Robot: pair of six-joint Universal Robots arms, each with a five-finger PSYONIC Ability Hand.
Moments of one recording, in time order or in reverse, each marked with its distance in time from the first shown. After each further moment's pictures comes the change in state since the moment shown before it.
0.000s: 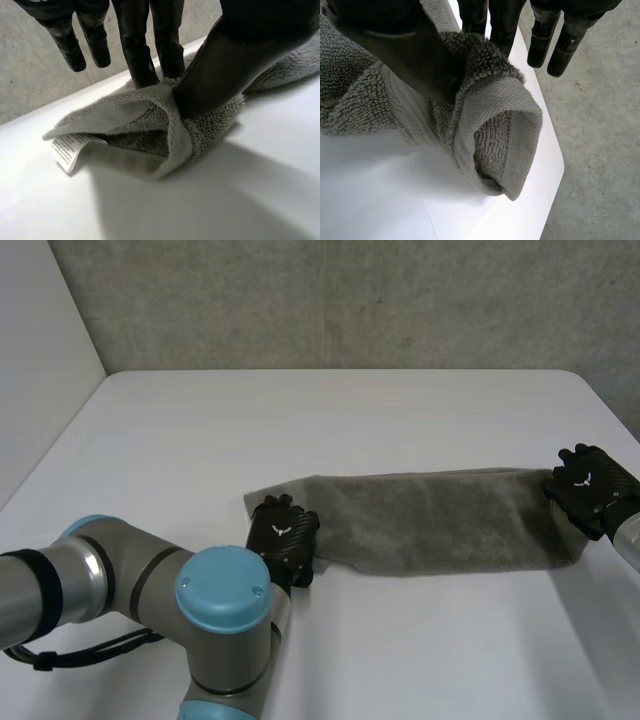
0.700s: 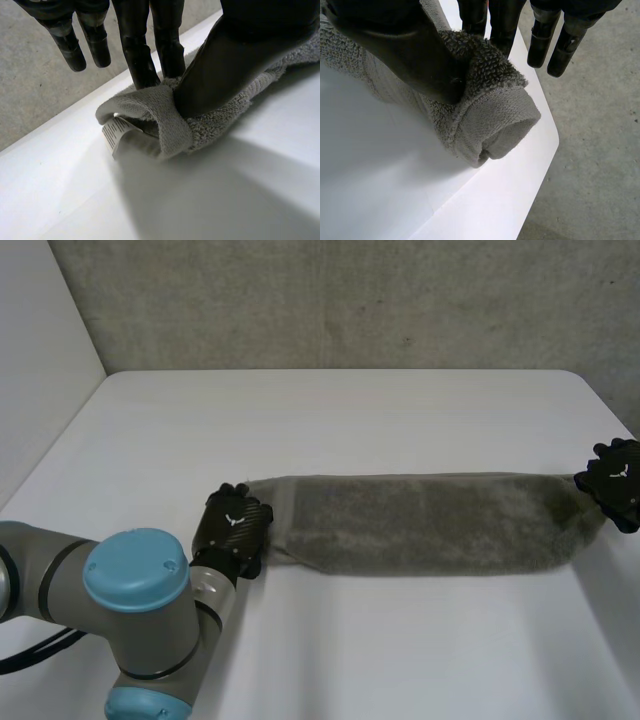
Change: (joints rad) left arm 0.185 0.154 -0.210 0.051 0.150 0.191; right arm -0.089 -0.010 -0.070 0.111 -0.013 -0.005; left_hand 0.000 0.000 0.000 0.000 0.000; right_hand 0.000 0.000 0.000 0.000 0.000
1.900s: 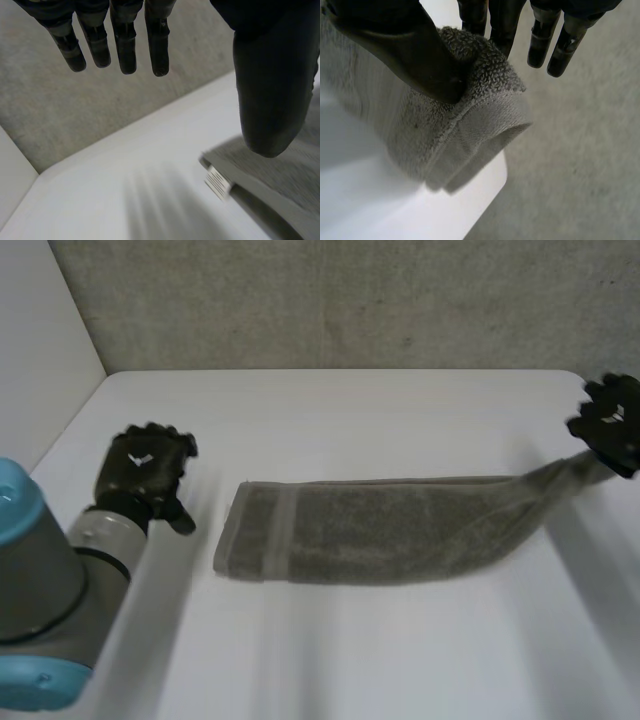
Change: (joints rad) left arm 0.227 0.357 -0.069 -0.169 0.072 -0.091; right arm 0.099 -0.056 -0.182 0.067 -0.036 -0.045; left_hand -0.843 -0.903 0.000 0.000 -0.947; right_hand 0.004 0.000 0.000 0.000 -0.001
